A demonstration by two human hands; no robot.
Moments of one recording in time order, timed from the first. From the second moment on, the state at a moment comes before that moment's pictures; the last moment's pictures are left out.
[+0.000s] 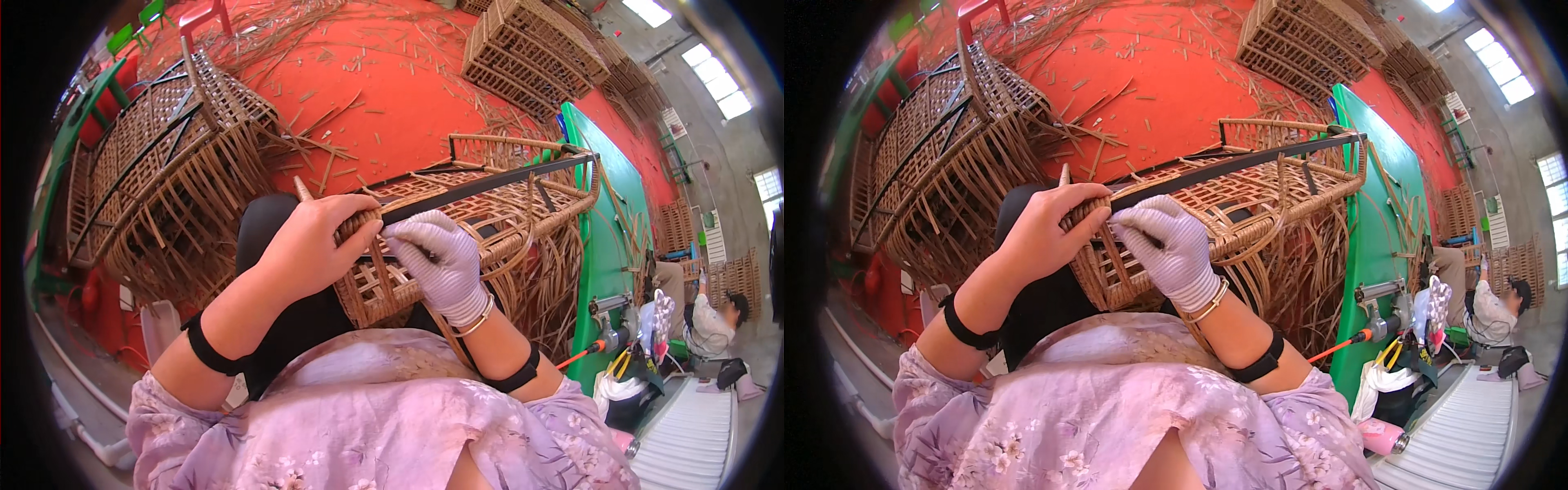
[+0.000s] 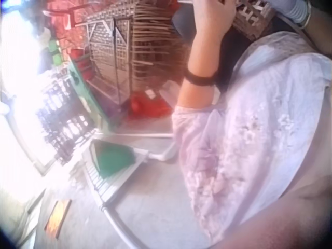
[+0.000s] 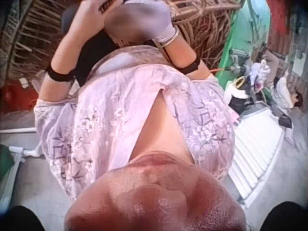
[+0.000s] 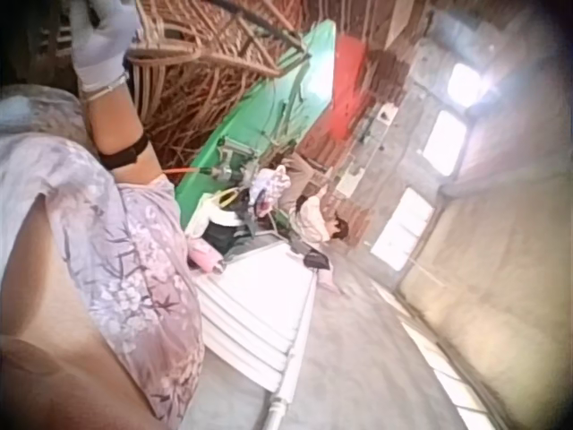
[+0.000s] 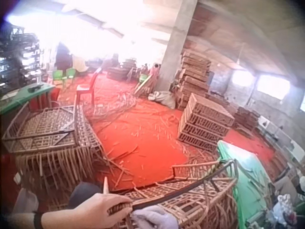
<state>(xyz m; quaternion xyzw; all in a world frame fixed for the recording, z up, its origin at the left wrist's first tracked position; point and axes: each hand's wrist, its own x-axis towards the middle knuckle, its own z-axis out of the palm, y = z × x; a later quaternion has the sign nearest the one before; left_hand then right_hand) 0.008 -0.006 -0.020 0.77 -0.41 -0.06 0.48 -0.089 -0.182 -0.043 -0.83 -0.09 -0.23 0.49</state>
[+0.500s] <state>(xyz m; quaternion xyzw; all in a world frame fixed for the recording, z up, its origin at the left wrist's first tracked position) -0.009 -0.013 -0.015 0.83 -0.40 0.02 0.39 -0.098 -0.178 -0.031 -0.73 0.05 -0.16 0.67</state>
